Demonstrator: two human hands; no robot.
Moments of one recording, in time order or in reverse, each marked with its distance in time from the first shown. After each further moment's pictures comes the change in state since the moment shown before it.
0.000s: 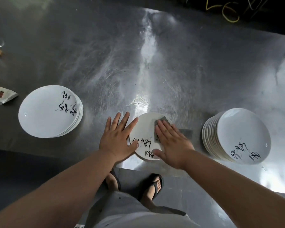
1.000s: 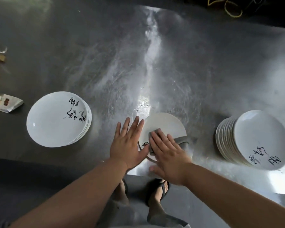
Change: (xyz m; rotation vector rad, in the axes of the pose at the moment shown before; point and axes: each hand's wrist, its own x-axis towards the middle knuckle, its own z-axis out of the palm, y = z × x) left_hand -0.003 -0.005 0.007 -0.091 0.084 0.016; right_hand 0.017 -0.054 0.018 0.091 0.096 -0.110
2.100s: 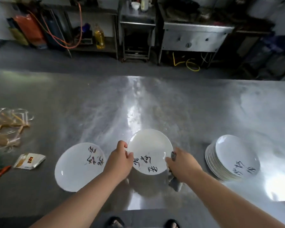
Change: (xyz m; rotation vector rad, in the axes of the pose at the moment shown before) left_hand 0.008 -0.038 -0.159 -0.547 0.087 -0.222; right_hand -0.009 -0.035 -0.135 0.584 0.282 0.878
